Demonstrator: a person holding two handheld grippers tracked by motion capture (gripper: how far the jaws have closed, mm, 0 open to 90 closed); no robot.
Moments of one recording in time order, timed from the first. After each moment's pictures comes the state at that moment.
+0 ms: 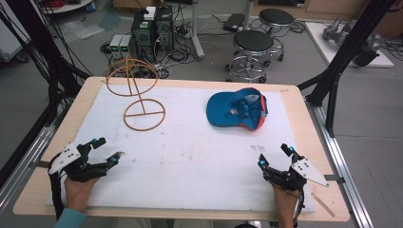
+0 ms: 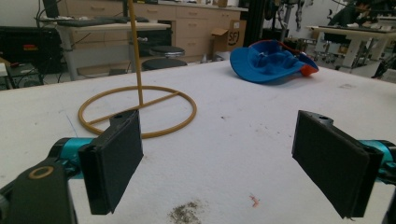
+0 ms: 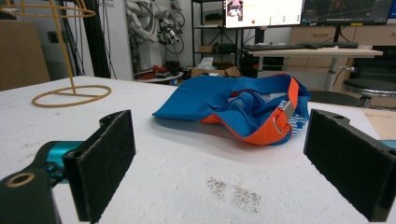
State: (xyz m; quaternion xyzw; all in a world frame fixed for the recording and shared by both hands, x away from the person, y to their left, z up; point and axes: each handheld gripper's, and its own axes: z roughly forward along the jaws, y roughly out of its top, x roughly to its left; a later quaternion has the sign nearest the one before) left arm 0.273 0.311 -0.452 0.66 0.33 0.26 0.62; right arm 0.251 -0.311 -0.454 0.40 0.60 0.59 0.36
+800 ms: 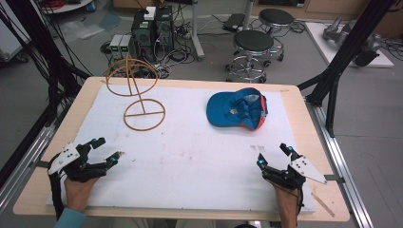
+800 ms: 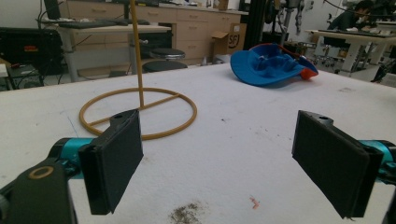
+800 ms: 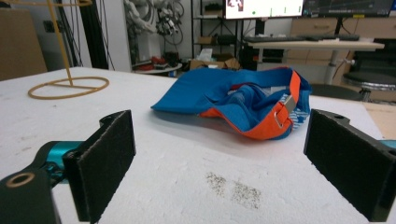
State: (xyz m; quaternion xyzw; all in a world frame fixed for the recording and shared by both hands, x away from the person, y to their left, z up) left arm 0.273 0.310 -0.452 0.66 0.33 0.26 0.63; right arm 0.255 -0.308 -0.452 0.41 0.62 0.57 0.35
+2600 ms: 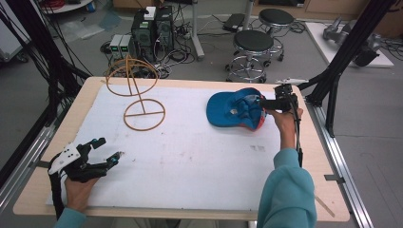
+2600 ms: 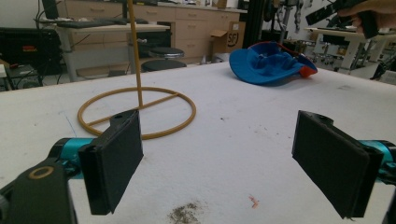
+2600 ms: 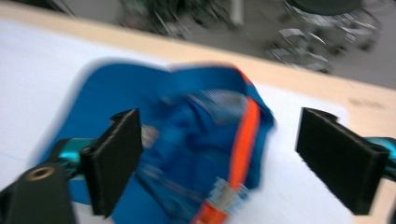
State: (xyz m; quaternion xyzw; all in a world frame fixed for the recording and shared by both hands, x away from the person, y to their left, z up) left arm 0.273 0.310 -0.452 0.66 0.33 0.26 0.62; right arm 0.457 -0.304 -0.350 0.52 0.72 0.37 0.26
